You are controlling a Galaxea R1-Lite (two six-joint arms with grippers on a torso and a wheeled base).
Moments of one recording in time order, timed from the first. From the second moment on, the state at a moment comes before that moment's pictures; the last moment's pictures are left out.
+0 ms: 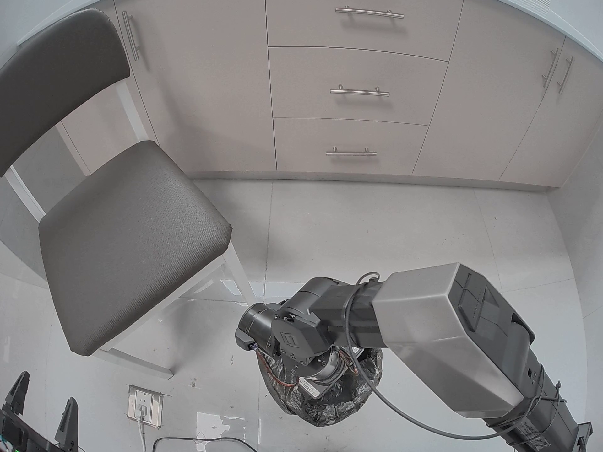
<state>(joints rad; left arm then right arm) 0.00 0.02 -0.02 0.01 -0.03 0.01 0.94 2.60 -2.00 0.94 -0.53 0.19</state>
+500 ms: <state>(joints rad) 0.00 0.02 -0.02 0.01 -0.03 0.01 0.94 2.60 -2.00 0.92 -0.56 0.19</state>
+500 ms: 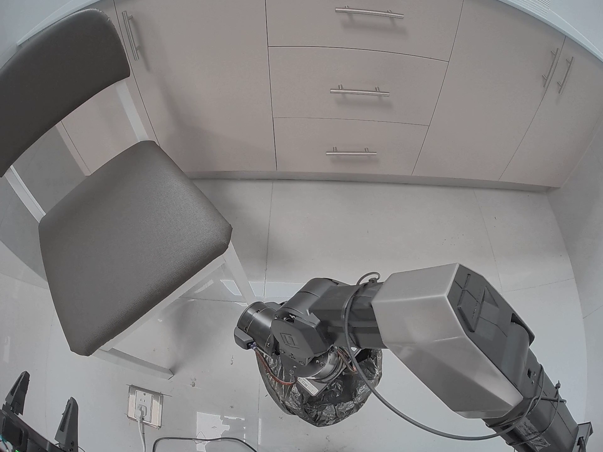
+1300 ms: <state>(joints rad) 0.00 0.02 -0.02 0.00 -0.03 0.01 0.77 2.29 -2.00 0.92 -0.63 0.18</state>
